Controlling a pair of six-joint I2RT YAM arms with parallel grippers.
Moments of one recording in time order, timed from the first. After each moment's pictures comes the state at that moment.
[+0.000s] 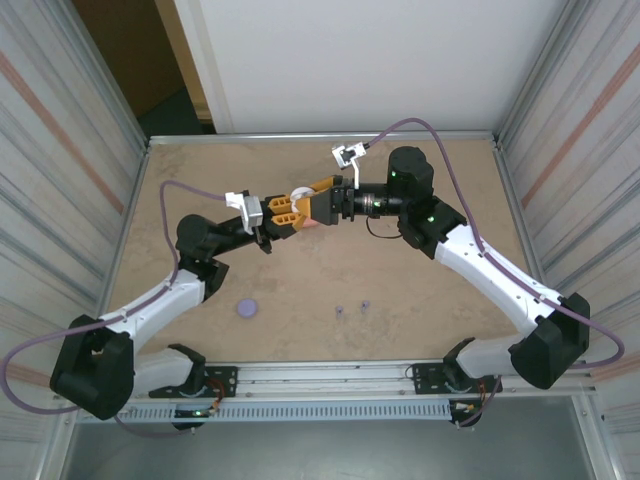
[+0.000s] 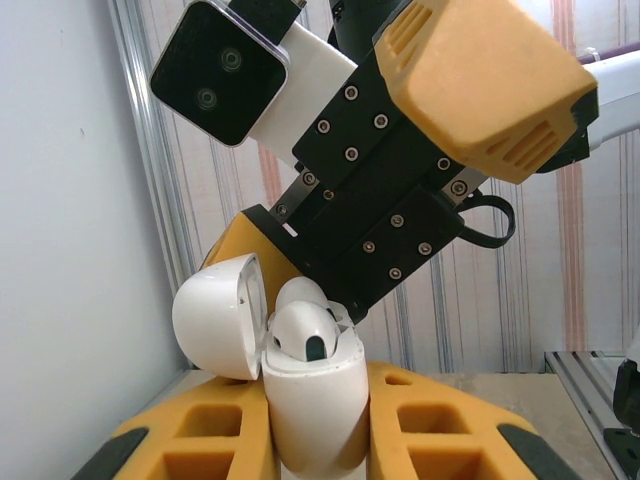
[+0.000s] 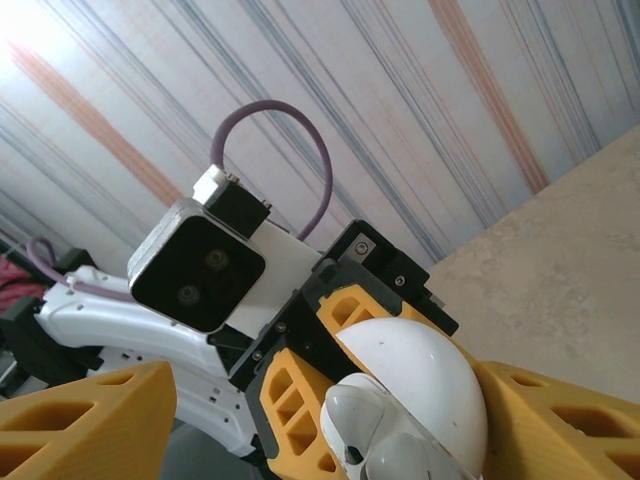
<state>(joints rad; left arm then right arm) -0.46 1.19 0.62 0.99 0.83 -0.14 0.65 1.33 1.23 0.04 -0.81 0.59</state>
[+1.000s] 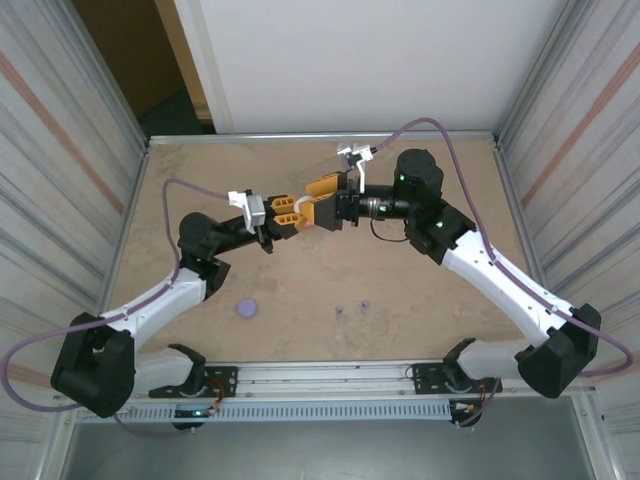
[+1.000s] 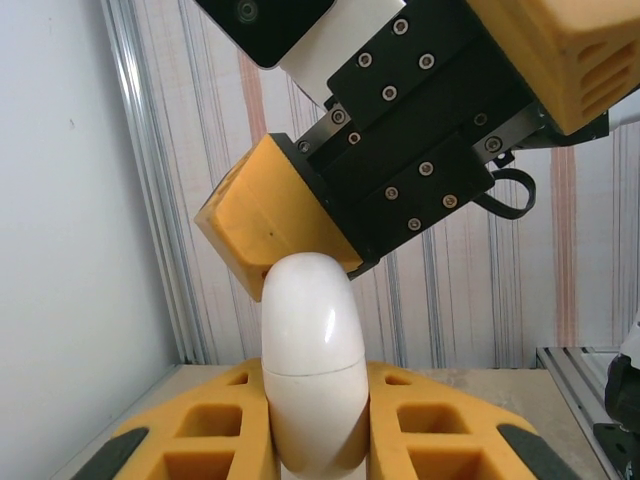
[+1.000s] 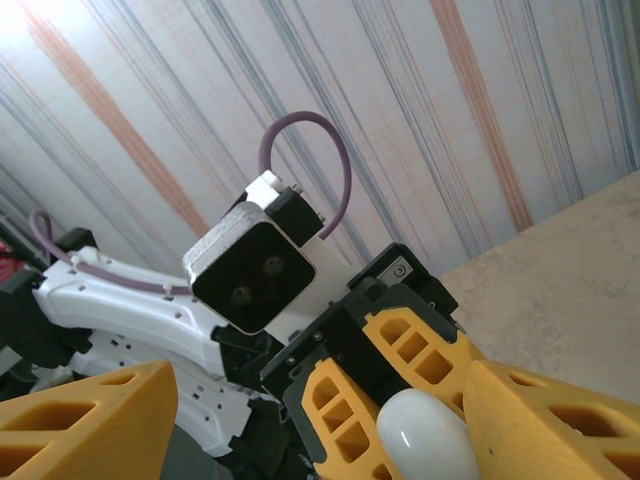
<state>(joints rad) -0.47 1.20 0.64 0.97 0.84 -0.14 0.67 1.26 1.23 0.01 -0.77 0.48</state>
